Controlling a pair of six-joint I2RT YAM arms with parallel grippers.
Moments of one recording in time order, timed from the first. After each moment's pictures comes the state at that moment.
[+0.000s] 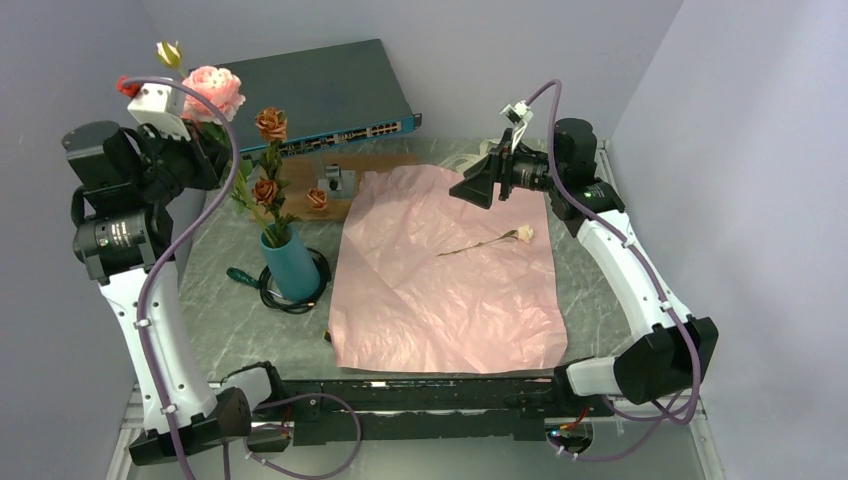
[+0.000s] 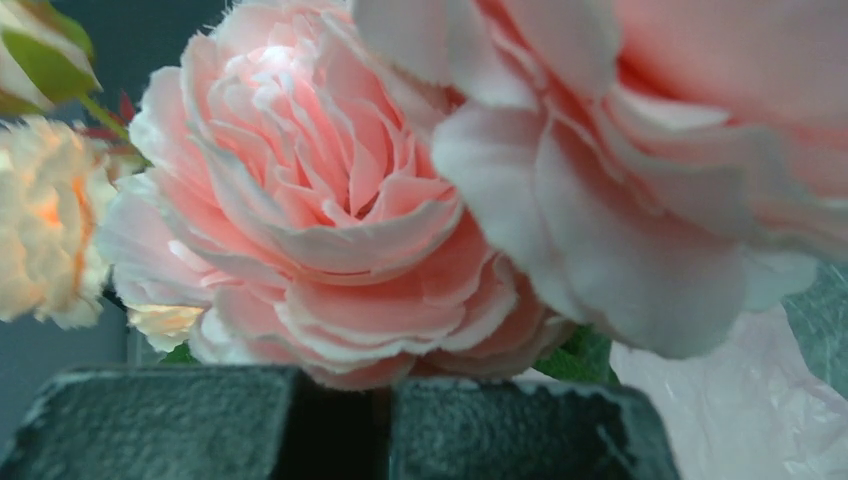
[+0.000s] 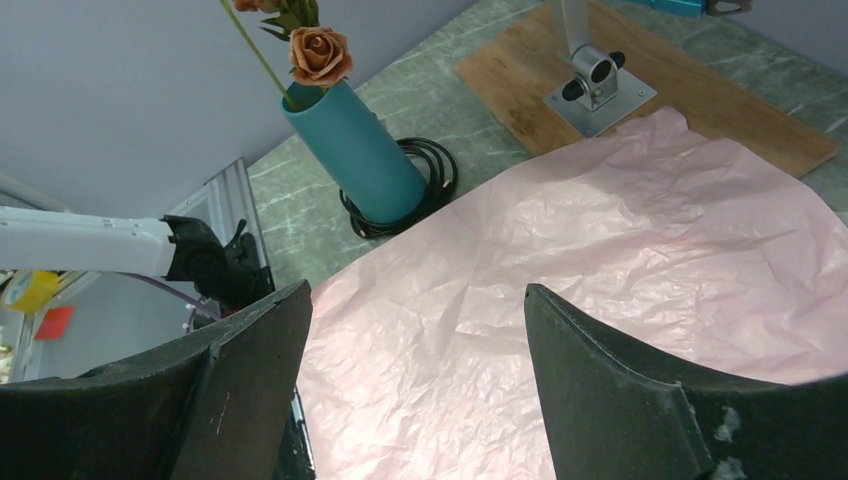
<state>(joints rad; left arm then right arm) 0.32 1.13 1.76 -0.82 0.58 0.01 0.26 1.34 1.33 -0.24 -0.92 0.19</state>
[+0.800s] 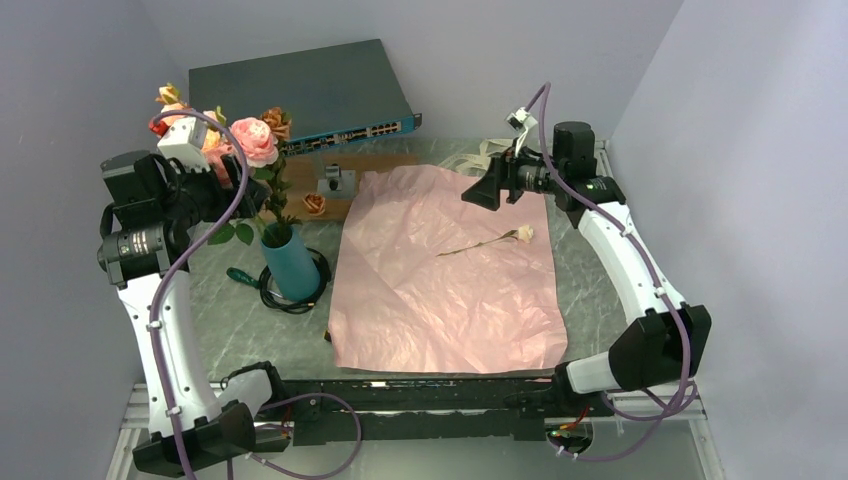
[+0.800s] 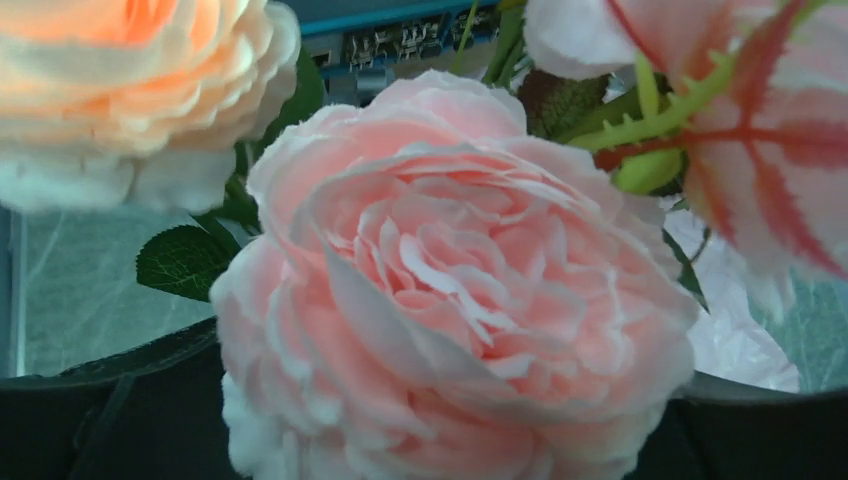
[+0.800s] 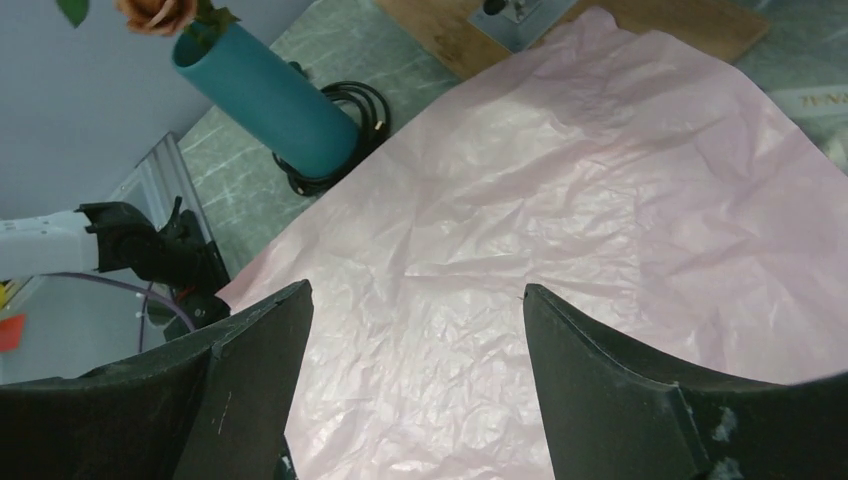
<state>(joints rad) 0.32 1.04 1.46 -0.86 0.57 -0.04 0.20 1.39 1.34 -0.41 -0.86 0.07</state>
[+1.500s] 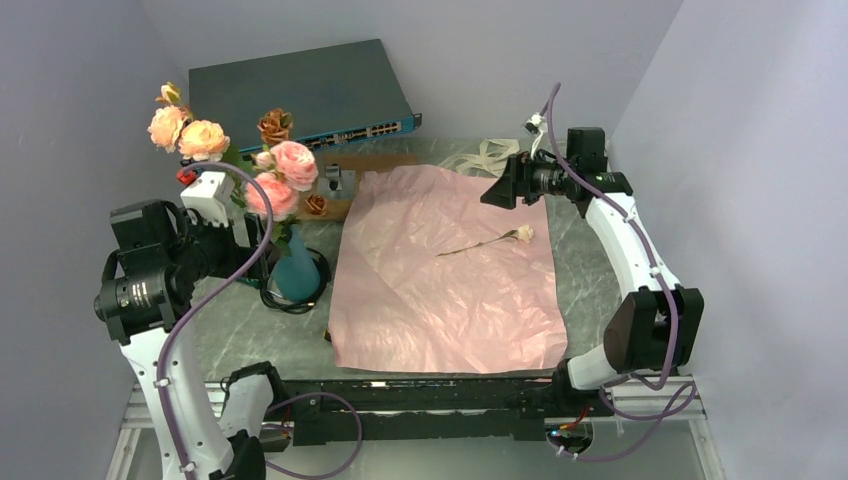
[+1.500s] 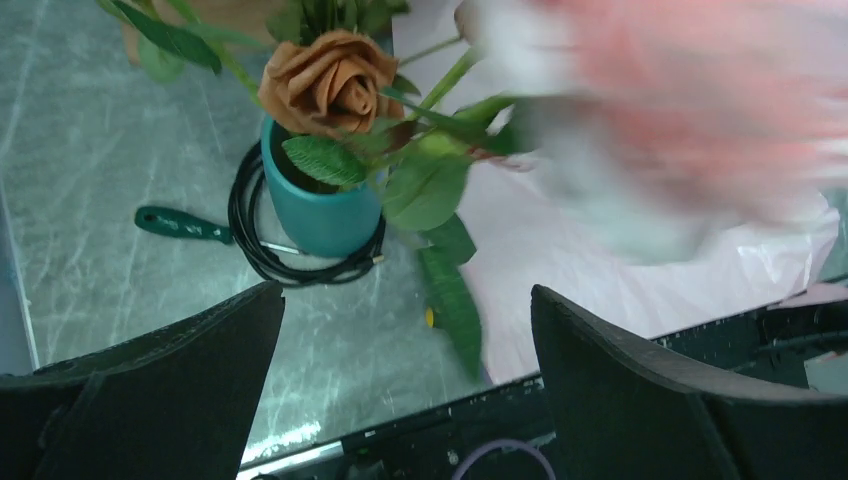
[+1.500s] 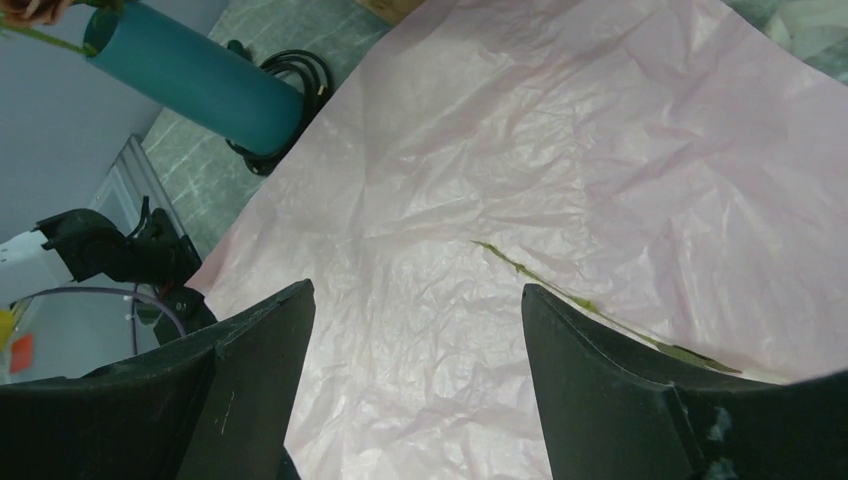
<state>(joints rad) 0.32 0.86 1.44 -1.23 0.56 0.14 0.07 1.47 1.34 -0.53 -0.88 0.00</state>
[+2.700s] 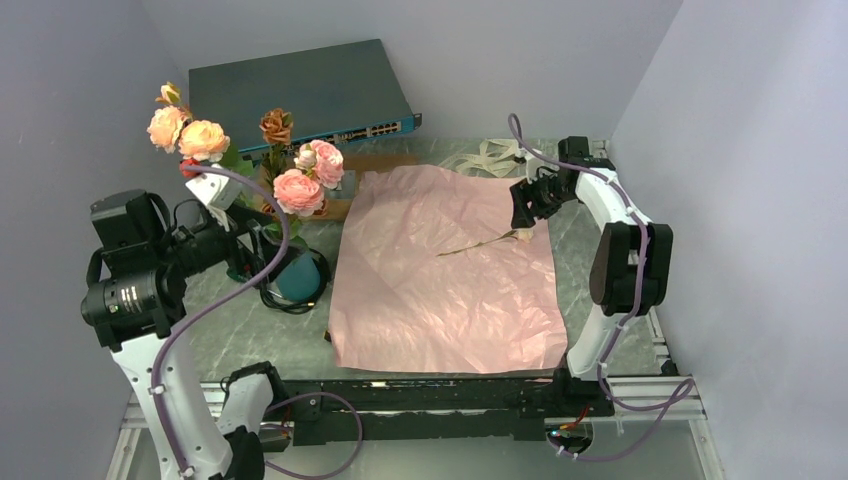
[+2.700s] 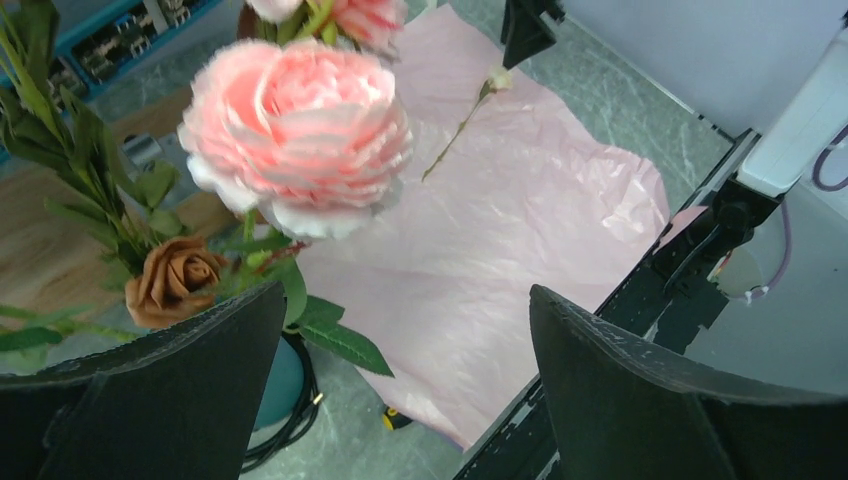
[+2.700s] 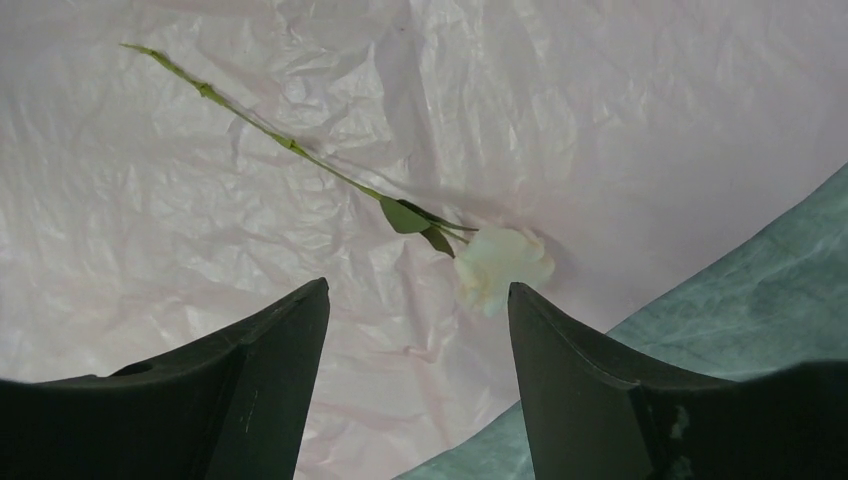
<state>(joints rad) 0.32 0.89 1.55 -1.22 1.06 0.36 -0.03 1.84 1.47 -0.81 -0.54 -0.54</state>
